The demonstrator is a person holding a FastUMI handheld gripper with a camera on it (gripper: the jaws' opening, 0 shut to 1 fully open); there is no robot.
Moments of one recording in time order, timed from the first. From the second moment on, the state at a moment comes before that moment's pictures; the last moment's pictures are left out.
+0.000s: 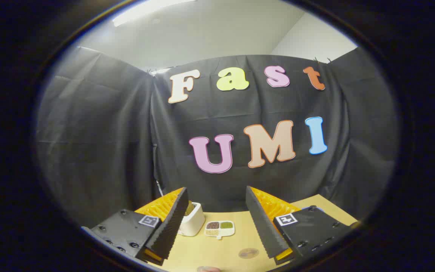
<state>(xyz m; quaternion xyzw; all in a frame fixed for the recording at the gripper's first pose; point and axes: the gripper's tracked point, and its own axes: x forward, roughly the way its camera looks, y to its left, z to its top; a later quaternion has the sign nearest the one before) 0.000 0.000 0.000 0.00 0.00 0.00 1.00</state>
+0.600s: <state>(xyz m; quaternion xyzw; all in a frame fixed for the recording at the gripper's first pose) -0.001 0.018 -0.004 0.00 -0.03 -0.03 1.00</state>
